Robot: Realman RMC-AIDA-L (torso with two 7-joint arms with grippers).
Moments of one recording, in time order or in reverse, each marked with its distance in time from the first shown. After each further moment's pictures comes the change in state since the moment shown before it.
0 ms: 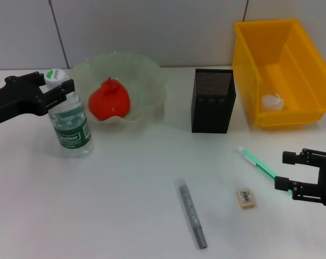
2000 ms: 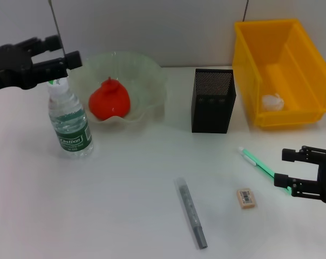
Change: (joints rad) left arm -0.006 0.032 -0.001 0.214 -0.059 0.349 -0.310; right arm 0.009 -0.003 0.000 -0.003 0.002 0.006 0.007
